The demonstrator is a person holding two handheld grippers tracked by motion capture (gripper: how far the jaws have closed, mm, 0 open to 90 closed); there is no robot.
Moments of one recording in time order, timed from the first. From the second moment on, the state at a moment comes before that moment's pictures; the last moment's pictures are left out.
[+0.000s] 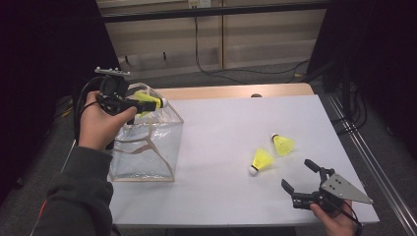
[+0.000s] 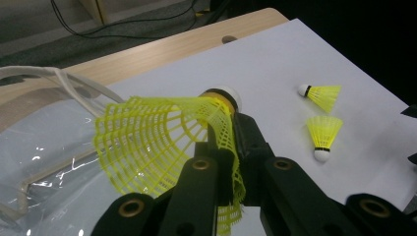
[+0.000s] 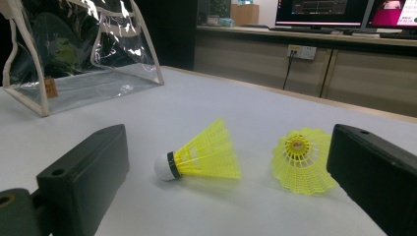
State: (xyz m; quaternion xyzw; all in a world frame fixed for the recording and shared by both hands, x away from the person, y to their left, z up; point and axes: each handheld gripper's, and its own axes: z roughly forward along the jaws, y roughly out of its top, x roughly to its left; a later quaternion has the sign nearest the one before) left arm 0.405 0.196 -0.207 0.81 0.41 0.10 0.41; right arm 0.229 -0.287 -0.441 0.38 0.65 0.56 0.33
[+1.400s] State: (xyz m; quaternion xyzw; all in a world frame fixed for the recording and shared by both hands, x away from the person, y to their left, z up) left arm 0.412 0.225 -0.215 0.79 0.45 0.12 0.39; right arm 0.229 -0.287 -0.441 0.38 0.66 0.56 0.33
